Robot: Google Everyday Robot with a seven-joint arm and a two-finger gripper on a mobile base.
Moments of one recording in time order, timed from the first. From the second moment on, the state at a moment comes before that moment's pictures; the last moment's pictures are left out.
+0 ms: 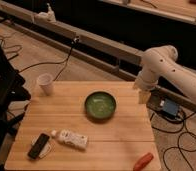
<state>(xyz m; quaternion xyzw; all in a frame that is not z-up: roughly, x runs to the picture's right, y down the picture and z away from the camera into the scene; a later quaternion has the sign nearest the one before) 0.237 0.038 0.745 -0.30 -0.06 -0.03 0.95</state>
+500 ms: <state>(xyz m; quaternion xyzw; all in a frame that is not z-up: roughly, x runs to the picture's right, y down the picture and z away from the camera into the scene) 0.235 0.042 0.743 -0.30 -0.07 -0.04 0.95</state>
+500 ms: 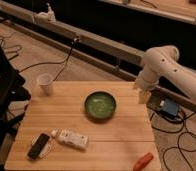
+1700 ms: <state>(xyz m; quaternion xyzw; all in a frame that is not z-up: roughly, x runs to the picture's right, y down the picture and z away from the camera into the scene) 0.239 0.177 0.706 -0.33 -0.10 -0.14 0.93</state>
